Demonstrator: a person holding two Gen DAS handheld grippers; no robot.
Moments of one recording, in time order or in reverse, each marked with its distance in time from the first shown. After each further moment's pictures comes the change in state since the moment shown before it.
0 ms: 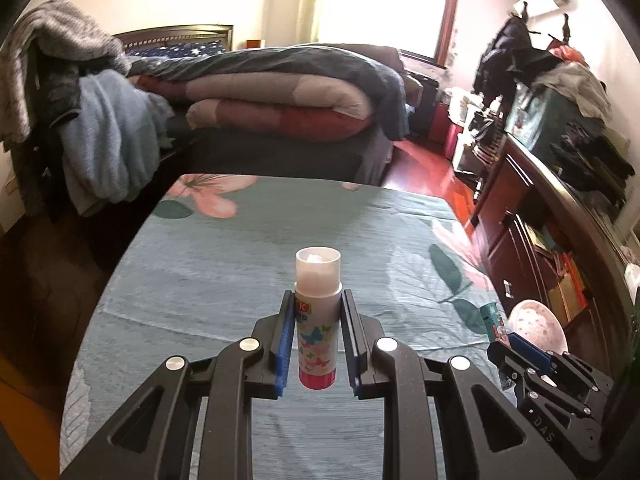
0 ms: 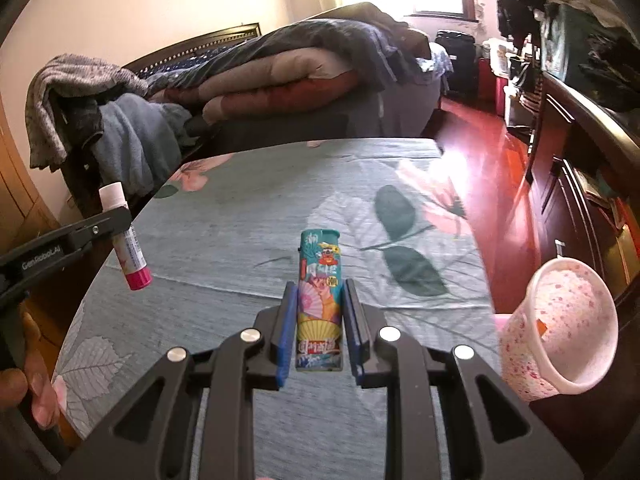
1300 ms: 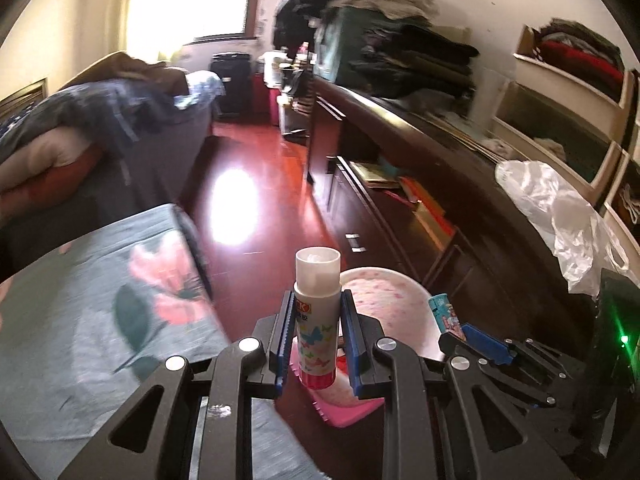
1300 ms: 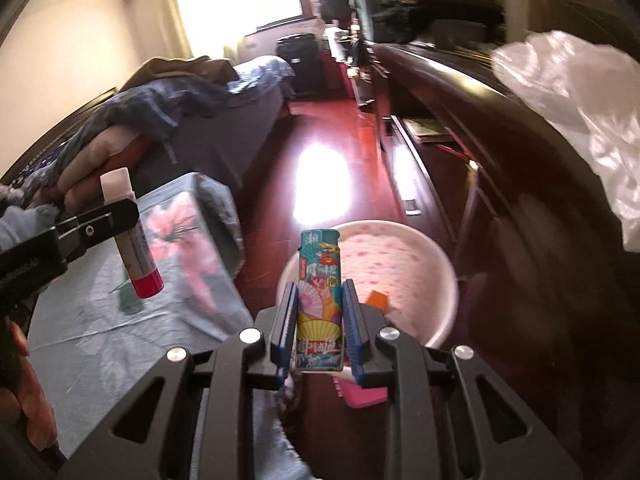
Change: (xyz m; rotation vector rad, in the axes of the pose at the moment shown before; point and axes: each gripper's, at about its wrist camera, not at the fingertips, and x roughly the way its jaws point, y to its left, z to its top) left arm 0.048 -0.305 -0.013 0.425 0.059 -0.459; right arm -0.083 -0.259 -0.058 0.381 -0.076 -0.361
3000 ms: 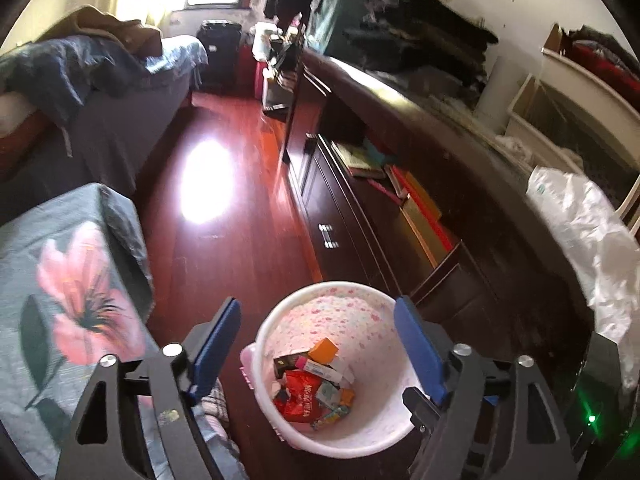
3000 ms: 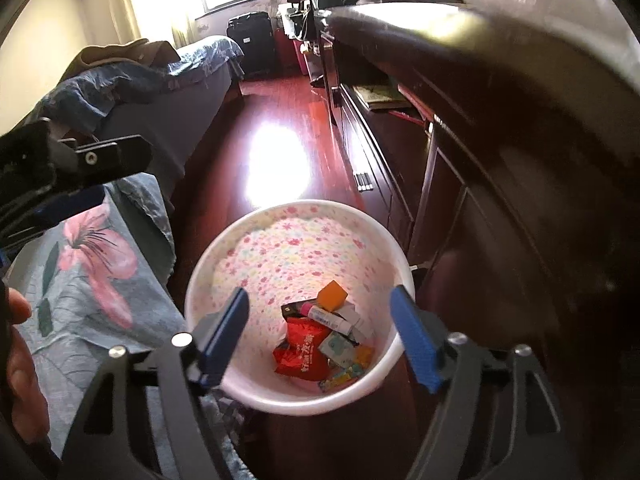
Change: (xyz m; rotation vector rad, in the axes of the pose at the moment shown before) left arm 0.089 -0.009 0.026 -0.095 0.059 -0.084; right arm 0.062 -0.029 0.002 0.058 0.070 -0.119
